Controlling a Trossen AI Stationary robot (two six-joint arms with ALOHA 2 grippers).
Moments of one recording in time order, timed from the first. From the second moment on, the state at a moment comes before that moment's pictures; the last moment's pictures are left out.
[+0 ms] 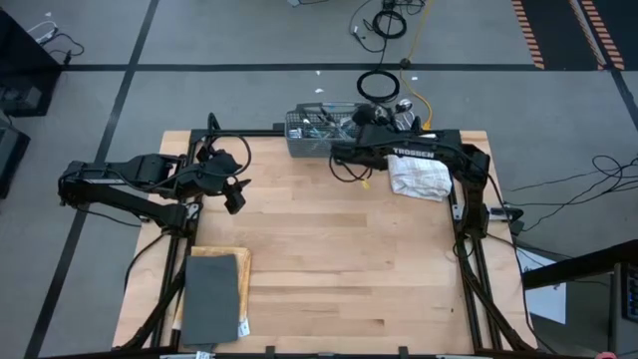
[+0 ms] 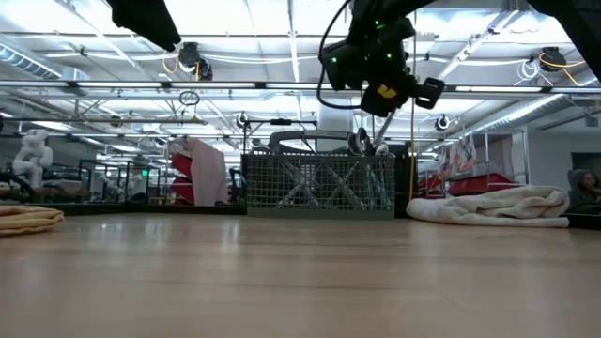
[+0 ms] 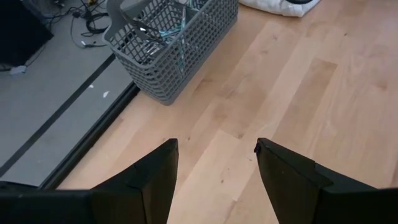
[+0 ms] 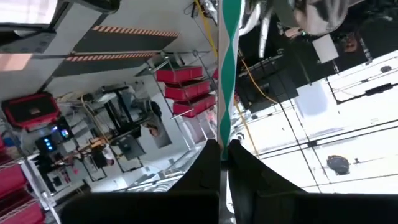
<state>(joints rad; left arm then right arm) -0.06 0.97 1.14 -1.04 -0.52 -0.39 -0.34 1.95 1.69 -1.57 1.31 -0.80</state>
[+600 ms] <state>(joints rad) -0.06 0.97 1.14 -1.04 -0.53 -0.43 -0.37 1.92 1.68 -1.56 1.29 -0.78</state>
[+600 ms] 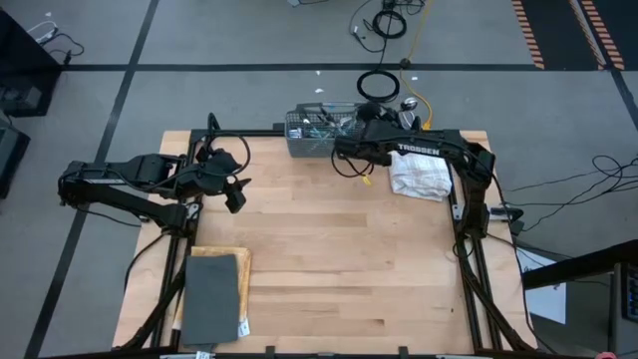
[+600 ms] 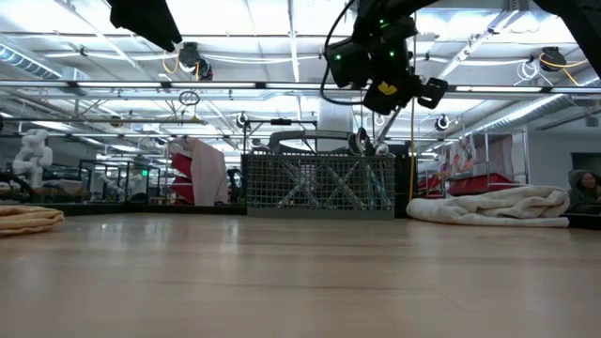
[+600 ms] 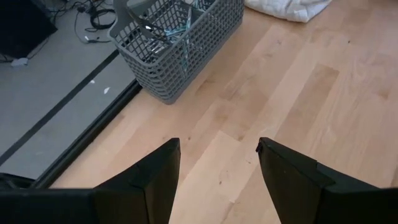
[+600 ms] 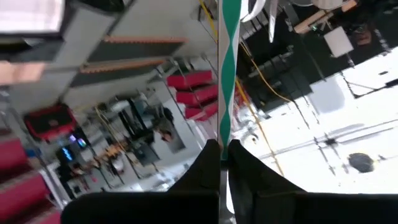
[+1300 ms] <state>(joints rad) -0.06 0.97 1.14 -1.04 -0.52 -0.44 -0.40 1.87 1.68 -1.37 1.23 -0.92</state>
